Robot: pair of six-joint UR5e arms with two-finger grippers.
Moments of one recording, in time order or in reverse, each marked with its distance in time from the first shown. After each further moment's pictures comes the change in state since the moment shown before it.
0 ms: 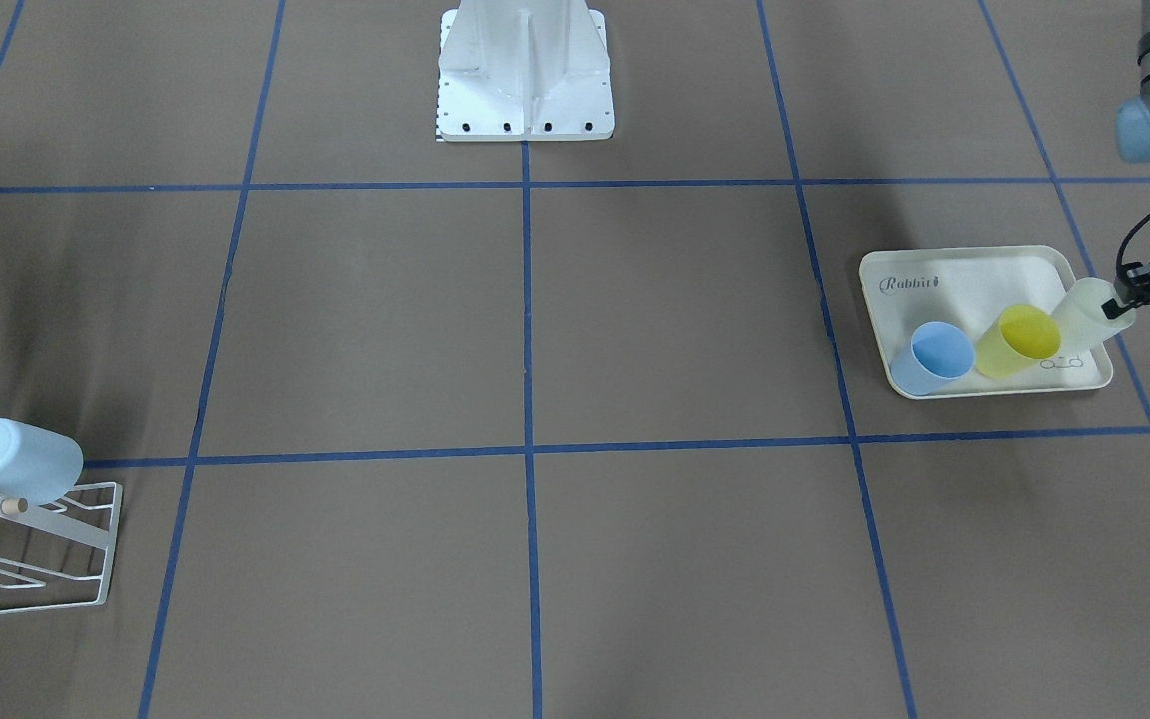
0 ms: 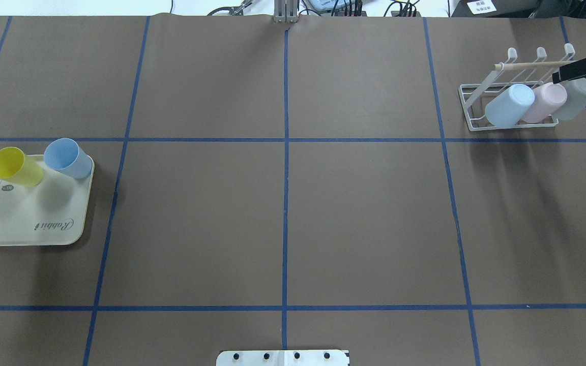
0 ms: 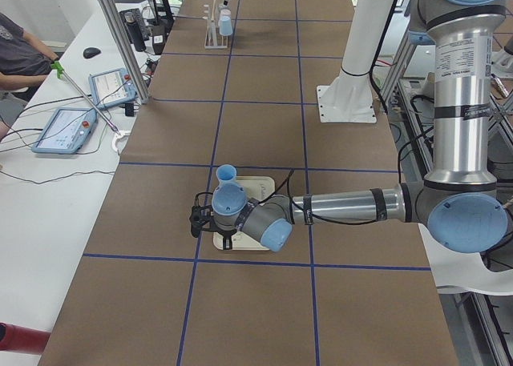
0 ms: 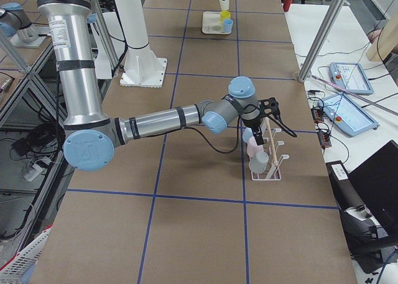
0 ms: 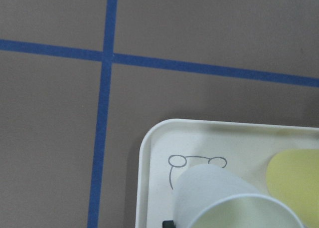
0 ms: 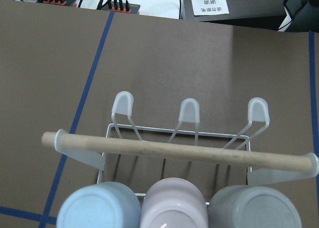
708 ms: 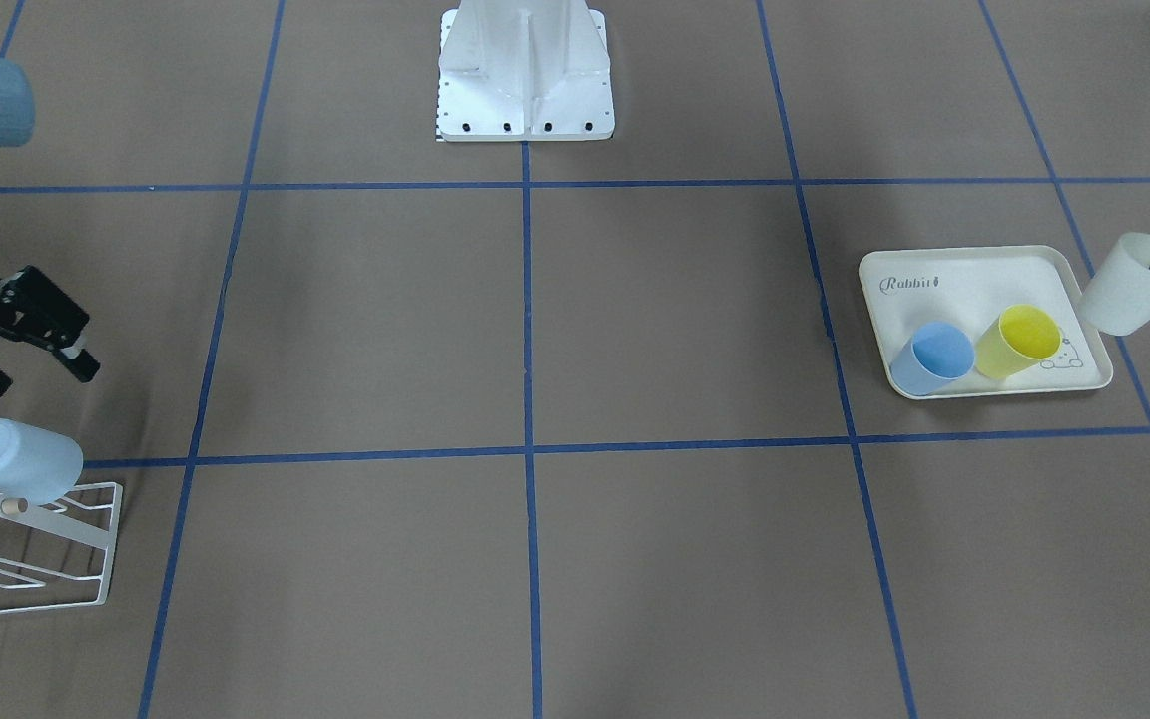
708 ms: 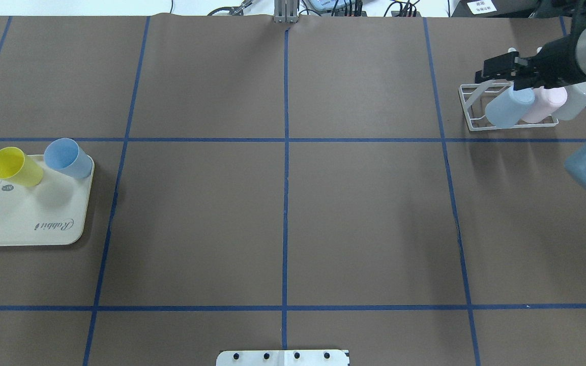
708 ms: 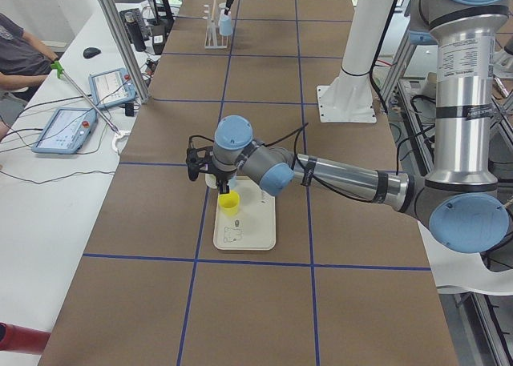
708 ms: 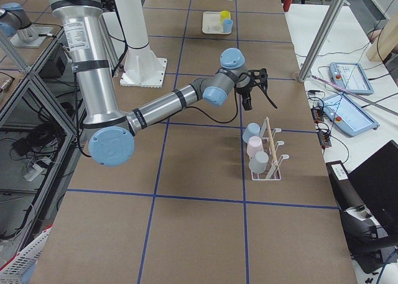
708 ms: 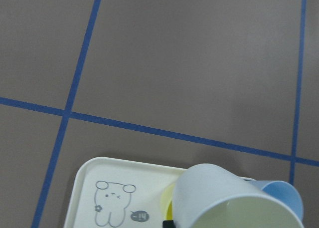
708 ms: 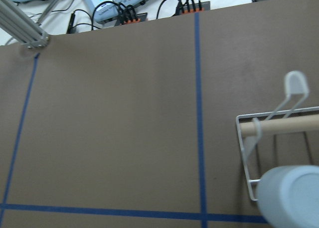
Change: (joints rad) left arm -0.001 -0.020 -0.347 0.146 -0.061 -0.279; right arm -0.199 0.083 0.179 0.009 -0.011 0.497
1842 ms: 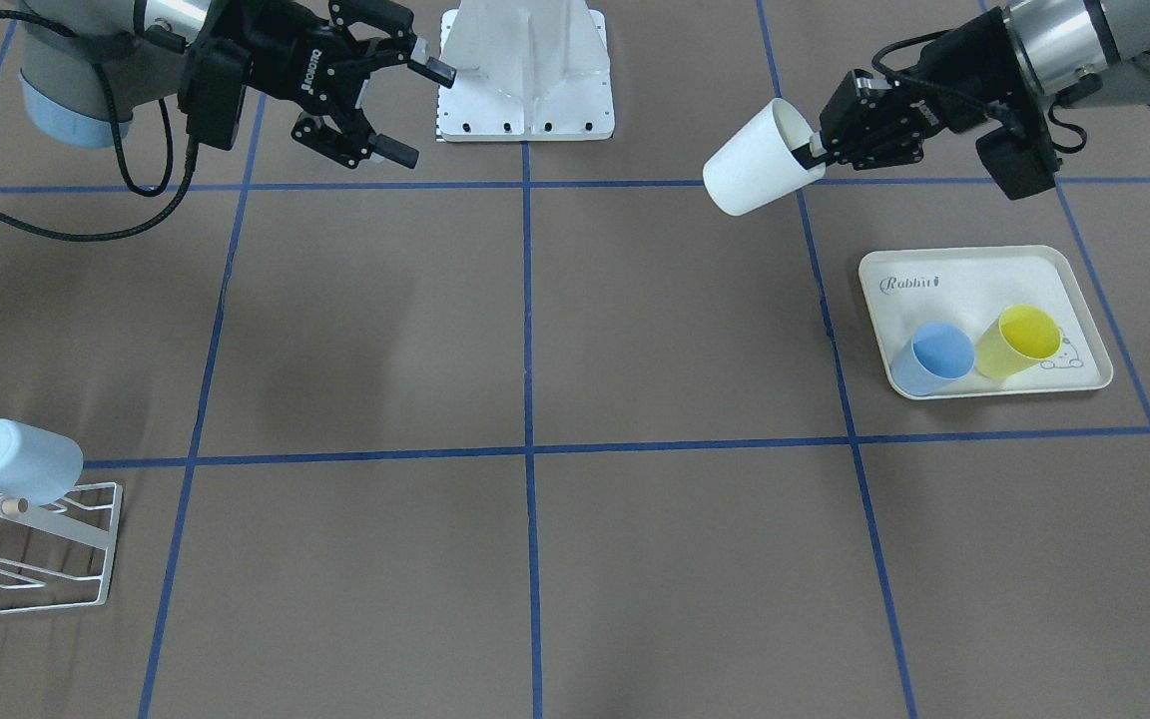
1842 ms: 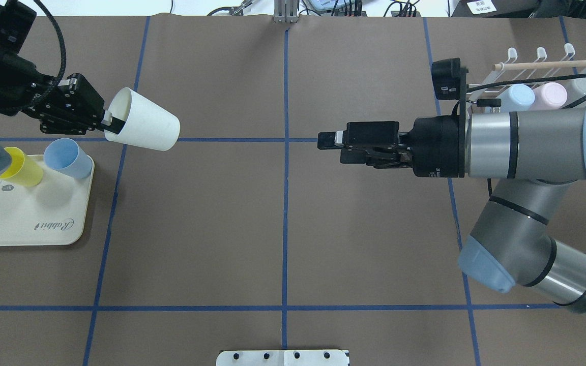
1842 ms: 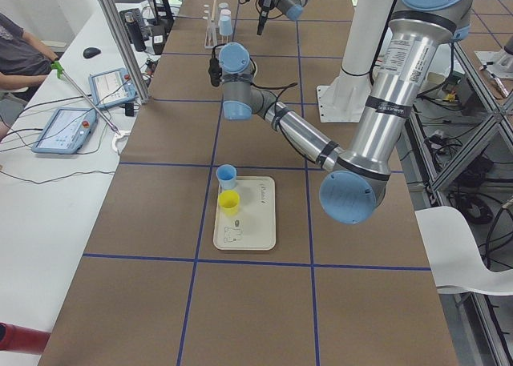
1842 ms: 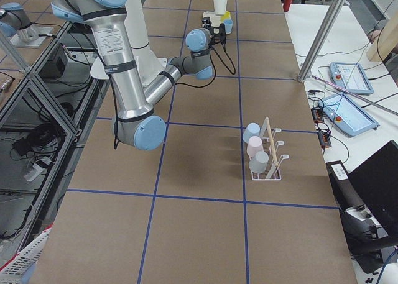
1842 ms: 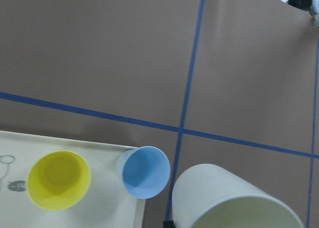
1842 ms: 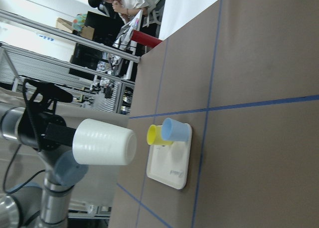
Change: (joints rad) left arm 0.347 -0.391 0.009 -0.525 -0.162 -0.817; right arm -0.424 0.121 0.060 0.762 -0.165 0.571
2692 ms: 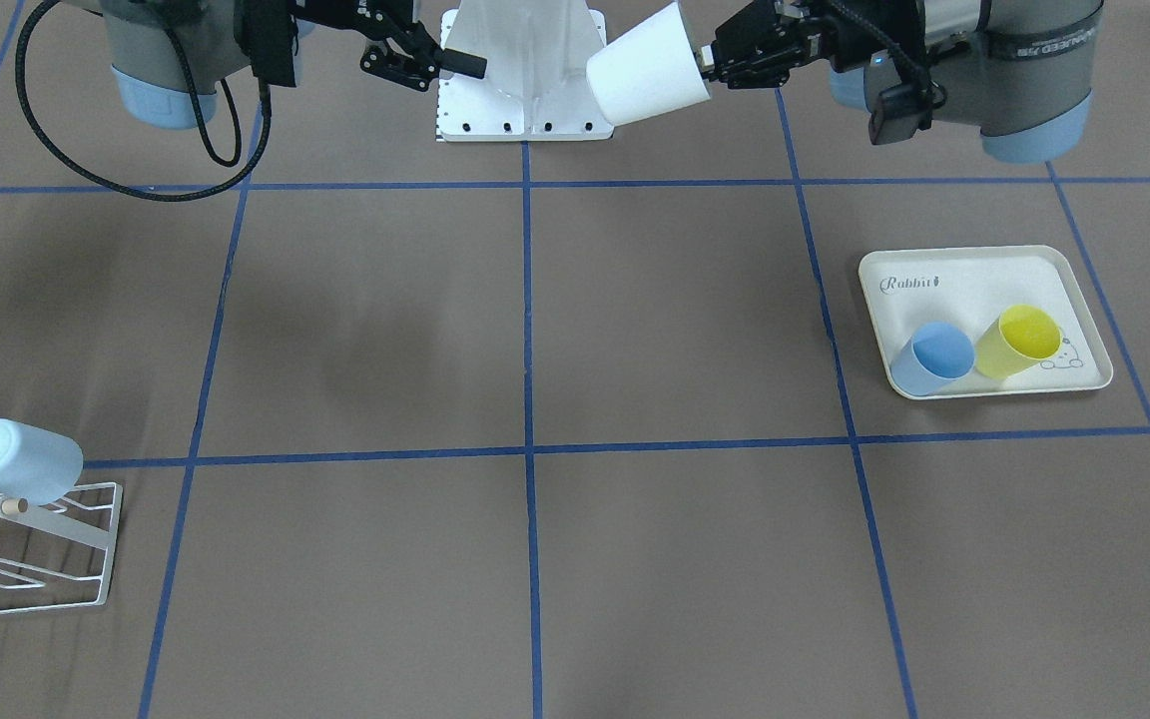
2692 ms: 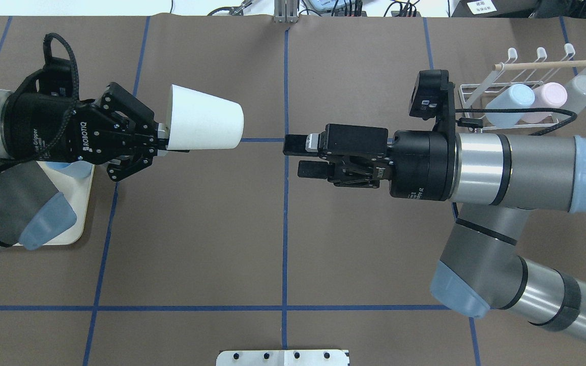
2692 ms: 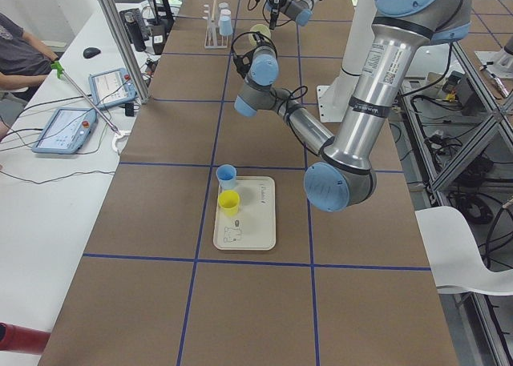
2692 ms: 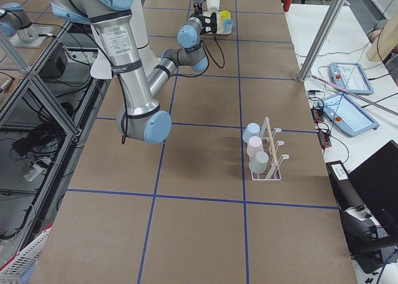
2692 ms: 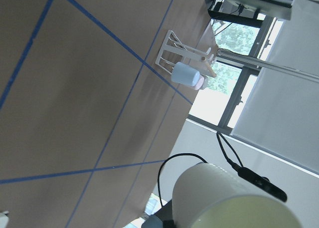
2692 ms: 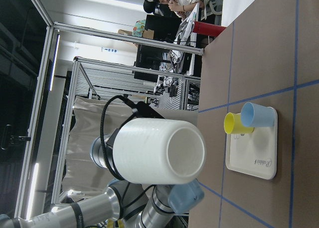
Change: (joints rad) left arm 0.258 -0.033 0.016 -0.628 0.477 -0.830; right arm -0.073 0.081 0.012 0.140 -0.093 0.152
